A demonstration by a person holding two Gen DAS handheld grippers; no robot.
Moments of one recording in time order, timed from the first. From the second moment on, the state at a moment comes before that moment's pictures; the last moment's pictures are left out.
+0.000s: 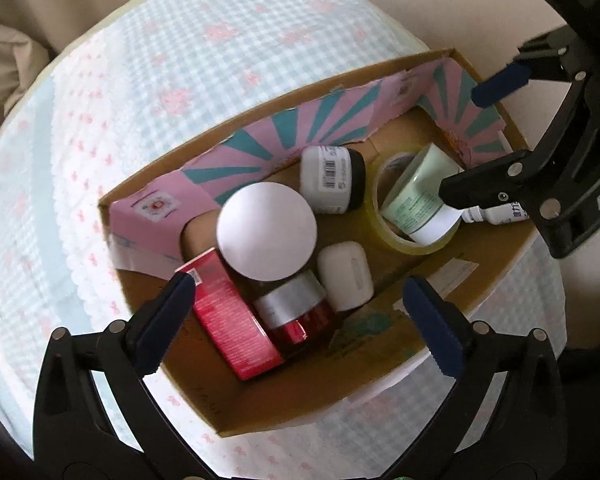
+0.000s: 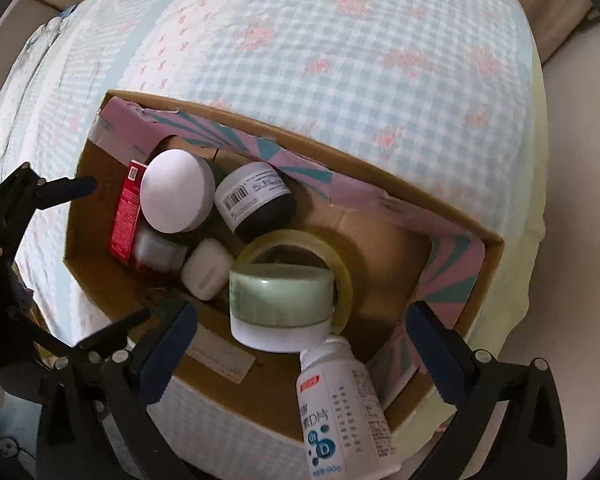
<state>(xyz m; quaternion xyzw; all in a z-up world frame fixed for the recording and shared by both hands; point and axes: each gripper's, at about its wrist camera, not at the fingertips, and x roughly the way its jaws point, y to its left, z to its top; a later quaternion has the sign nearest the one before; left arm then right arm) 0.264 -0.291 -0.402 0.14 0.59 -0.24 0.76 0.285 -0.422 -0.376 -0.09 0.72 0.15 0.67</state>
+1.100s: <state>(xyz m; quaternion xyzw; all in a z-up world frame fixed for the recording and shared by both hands) 0.220 -0.195 -0.217 0.10 0.48 -0.24 0.84 0.218 -0.343 -0.212 -0.05 0.63 0.10 0.77</state>
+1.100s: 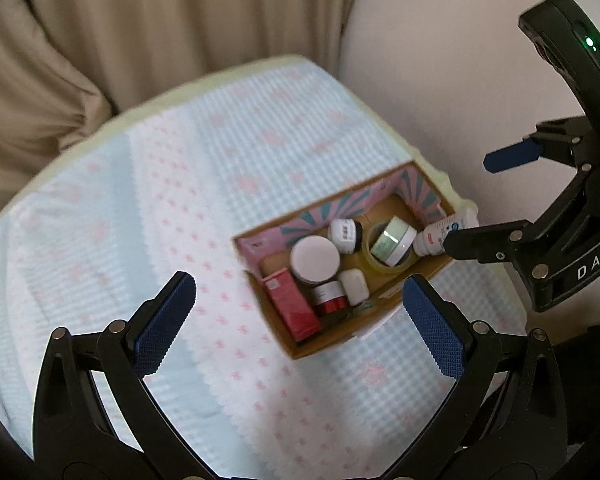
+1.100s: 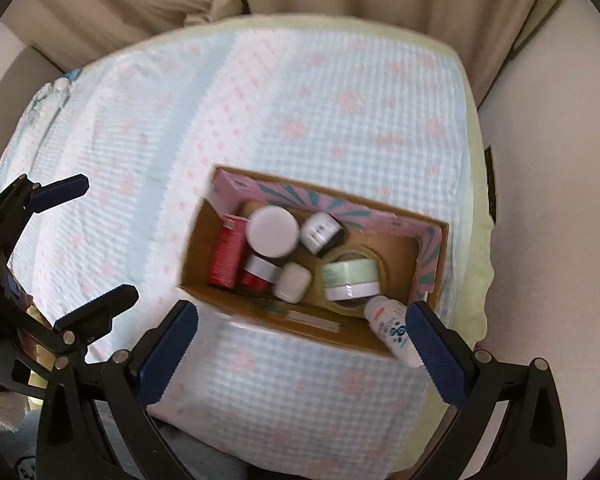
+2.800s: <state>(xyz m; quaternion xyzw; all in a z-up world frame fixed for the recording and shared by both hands) 0.052 0.021 0.003 0.00 0.23 -0.05 0.97 0.047 -0.169 0.013 -0.01 0.29 0.00 0.96</state>
